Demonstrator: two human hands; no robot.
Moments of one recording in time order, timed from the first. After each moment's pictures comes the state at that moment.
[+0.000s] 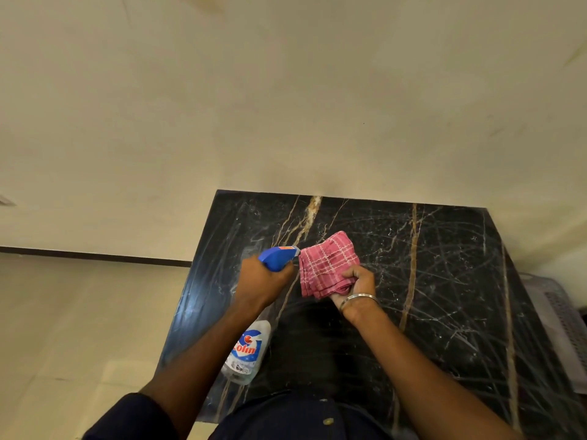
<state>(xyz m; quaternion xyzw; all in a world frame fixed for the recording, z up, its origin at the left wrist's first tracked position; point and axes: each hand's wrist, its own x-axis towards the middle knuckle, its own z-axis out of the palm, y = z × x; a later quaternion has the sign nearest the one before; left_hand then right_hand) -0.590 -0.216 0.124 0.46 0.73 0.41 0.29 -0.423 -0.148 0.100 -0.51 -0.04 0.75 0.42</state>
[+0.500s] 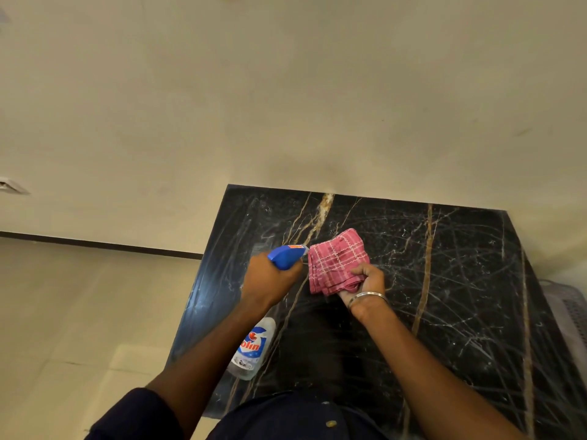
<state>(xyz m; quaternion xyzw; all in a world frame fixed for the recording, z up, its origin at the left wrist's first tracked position) -0.602 -0.213 0.120 0.45 0.73 0.42 0.29 -0.434 -0.136 0.091 -0.51 -0.03 0.75 0.42</state>
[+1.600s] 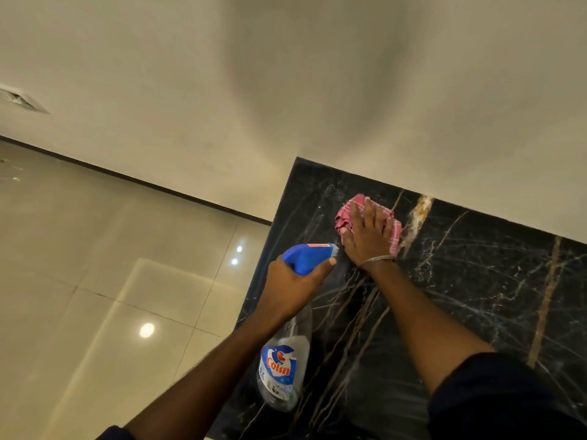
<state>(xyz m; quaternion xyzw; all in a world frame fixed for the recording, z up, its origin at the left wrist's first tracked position) -0.746 -0.193 0.085 0.26 0.73 0.46 0.43 -0.628 -0.010 -0.030 -0.49 -0.85 0.13 -0.12</state>
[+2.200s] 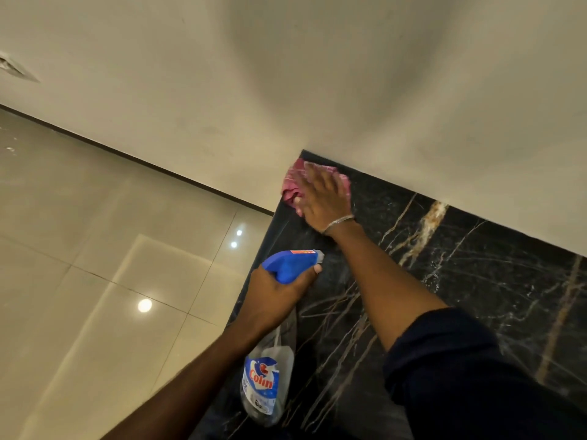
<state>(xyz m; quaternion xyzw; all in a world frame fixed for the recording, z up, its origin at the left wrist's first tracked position) -0.761 -0.192 0.068 0.20 0.73 0.48 0.43 -0.745 0.026 -0.033 -0.29 -0.94 0.10 -0.11</state>
